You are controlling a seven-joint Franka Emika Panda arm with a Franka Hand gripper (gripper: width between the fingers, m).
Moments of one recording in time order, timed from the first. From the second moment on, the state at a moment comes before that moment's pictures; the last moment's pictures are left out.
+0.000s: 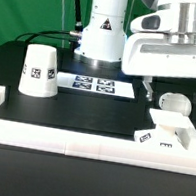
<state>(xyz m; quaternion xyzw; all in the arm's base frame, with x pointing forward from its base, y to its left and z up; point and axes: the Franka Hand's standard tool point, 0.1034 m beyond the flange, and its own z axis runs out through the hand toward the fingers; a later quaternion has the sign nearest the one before) 0.533 0.127 0.064 -0.99 -0.01 -0.11 0.05</state>
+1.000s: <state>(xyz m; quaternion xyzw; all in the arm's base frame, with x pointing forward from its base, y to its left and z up) 0.494 0.162 0.055 -1.00 -0.03 0.02 0.05</state>
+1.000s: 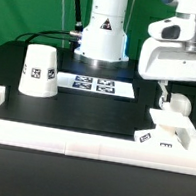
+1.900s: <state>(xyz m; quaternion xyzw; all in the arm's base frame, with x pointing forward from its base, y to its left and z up) 0.473 0.161 0.046 -0.95 -0.05 0.31 0.03</state>
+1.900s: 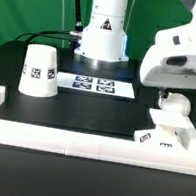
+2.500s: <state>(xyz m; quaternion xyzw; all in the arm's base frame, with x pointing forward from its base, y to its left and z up) 0.462 0.156 0.025 -0.93 -0.04 0.36 0.03</state>
